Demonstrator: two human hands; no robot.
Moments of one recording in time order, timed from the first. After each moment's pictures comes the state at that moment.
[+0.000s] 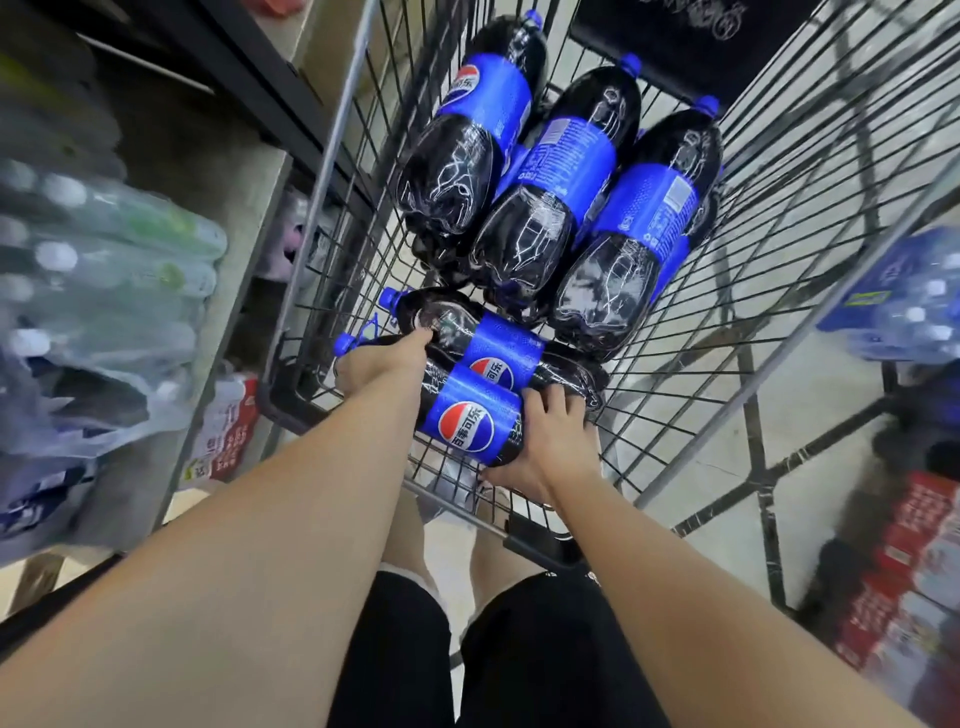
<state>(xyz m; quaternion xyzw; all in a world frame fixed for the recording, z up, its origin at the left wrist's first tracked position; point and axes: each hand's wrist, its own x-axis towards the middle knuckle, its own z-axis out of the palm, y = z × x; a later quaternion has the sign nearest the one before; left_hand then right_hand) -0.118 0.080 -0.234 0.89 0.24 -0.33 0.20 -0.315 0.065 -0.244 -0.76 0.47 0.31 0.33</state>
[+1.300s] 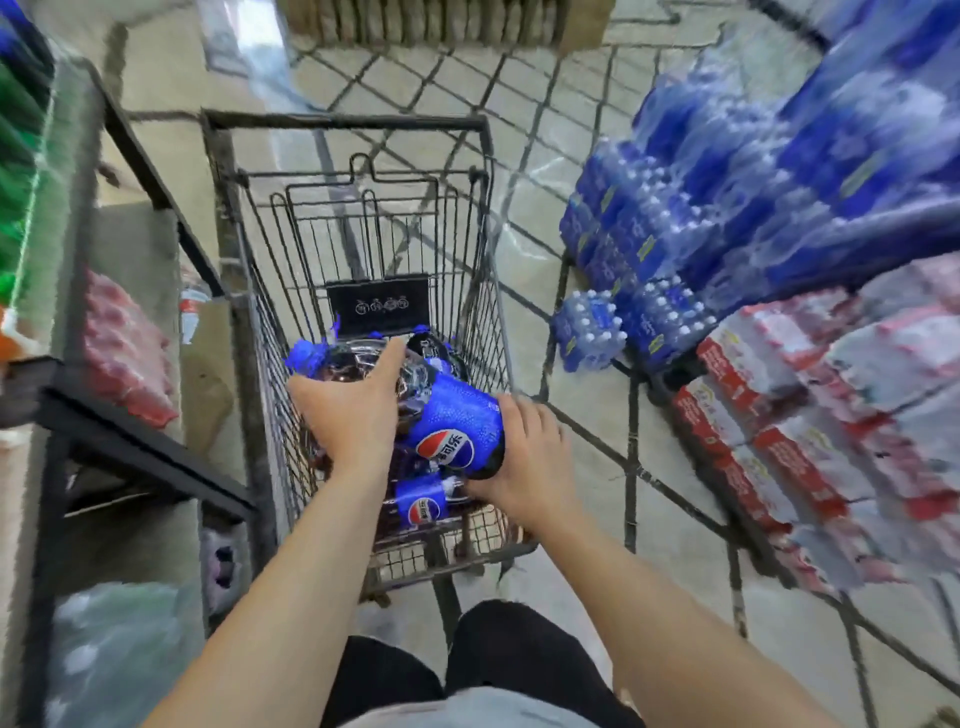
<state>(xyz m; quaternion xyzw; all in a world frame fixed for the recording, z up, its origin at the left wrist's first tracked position) -0.138 0.056 0.073 0.73 -0.25 -0.39 0.50 -0.307 0.131 0.031 -0.66 0.74 -0.07 0.09</state>
